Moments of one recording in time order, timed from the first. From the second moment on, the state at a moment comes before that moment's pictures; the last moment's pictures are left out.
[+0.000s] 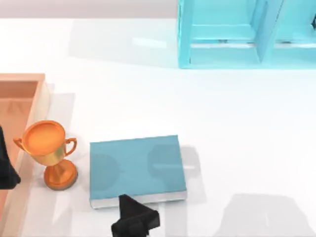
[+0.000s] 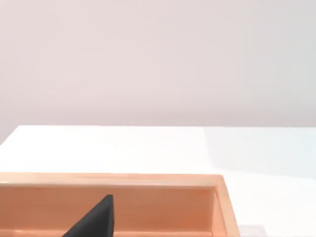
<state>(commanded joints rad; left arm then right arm) 0.00 0.00 0.00 0.00 0.00 0.00 1.54 1.91 0.77 0.46 1.10 -0.88</state>
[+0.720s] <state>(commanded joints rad) 0.00 0.00 0.00 0.00 0.00 0.00 1.52 1.77 0.73 0.37 1.09 -0.74</state>
